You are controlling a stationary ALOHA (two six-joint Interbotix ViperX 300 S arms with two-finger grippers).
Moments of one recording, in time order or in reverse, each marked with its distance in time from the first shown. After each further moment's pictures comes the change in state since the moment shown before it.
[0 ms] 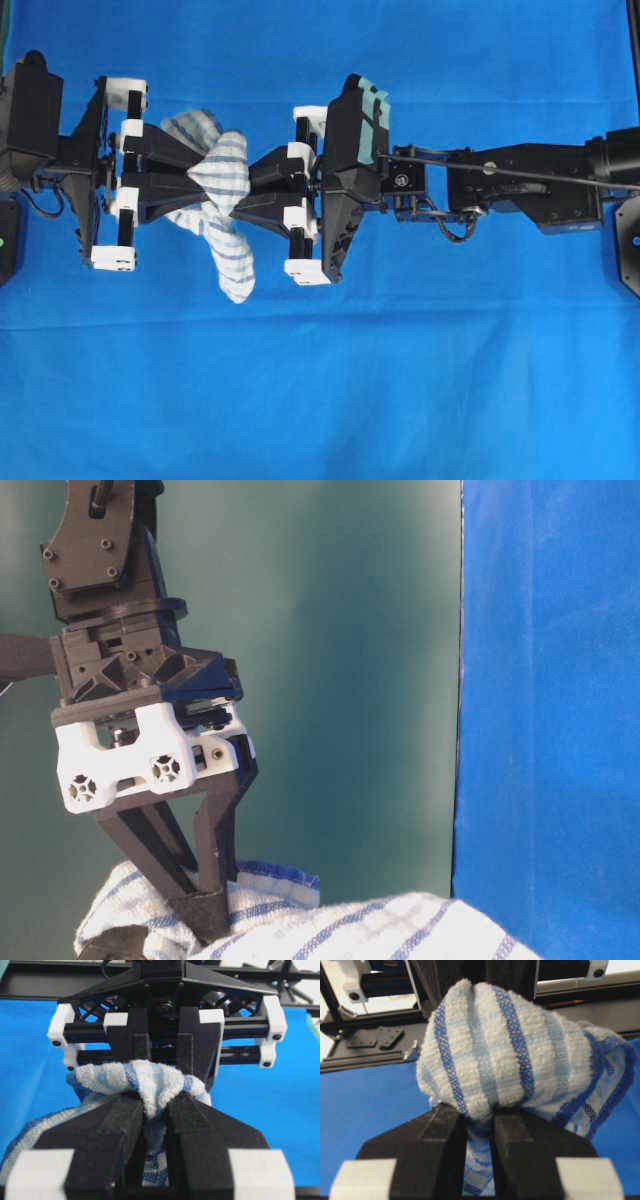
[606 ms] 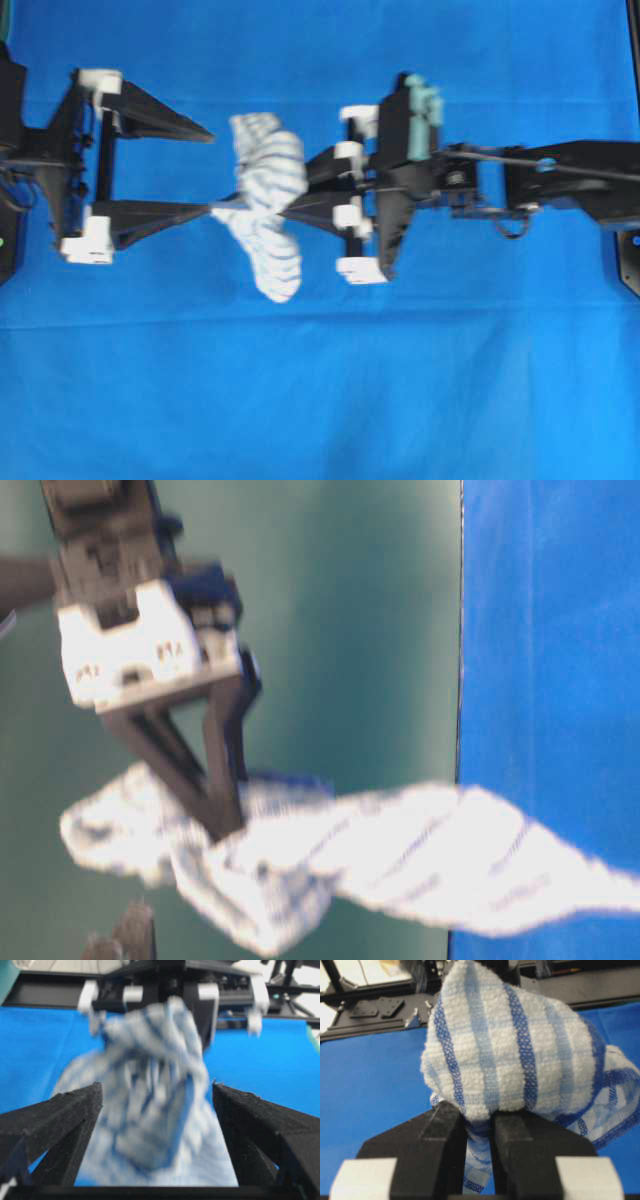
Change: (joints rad) left arm 0.015 -0.109 0.058 0.000 0.017 -0.015; right arm -0.002 -0.169 0.187 -0.002 0.011 0.009
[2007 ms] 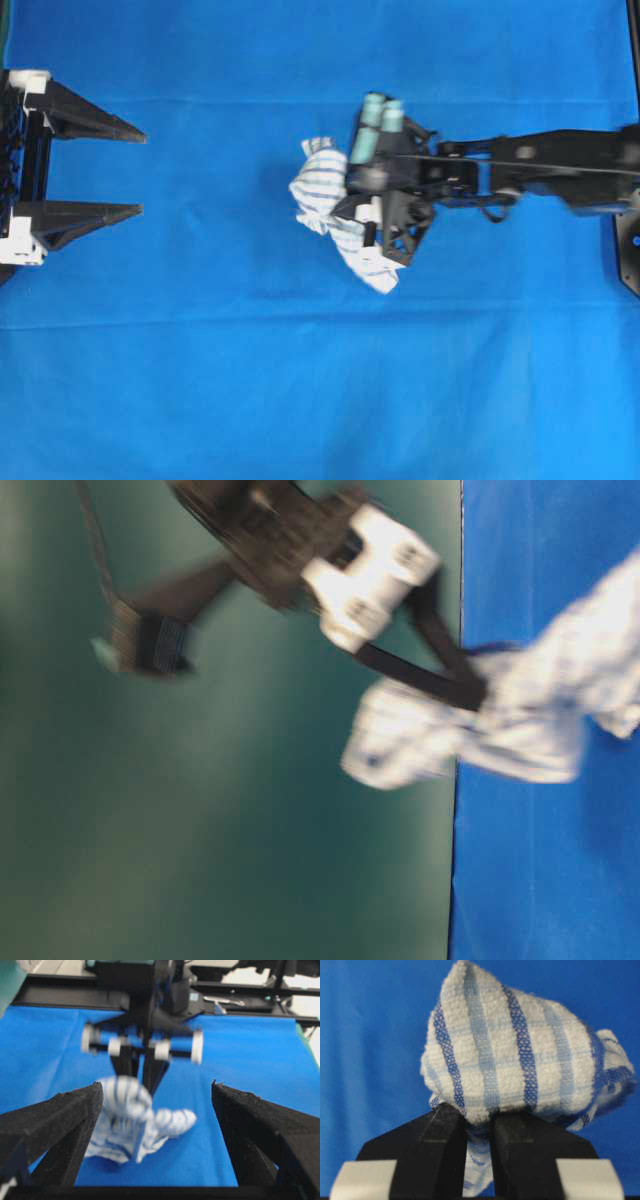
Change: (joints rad) left arm 0.000 -0.224 0.120 0.000 0.078 -0.002; right arm -0.075 0.152 -0.008 -0.002 0.486 -0.009
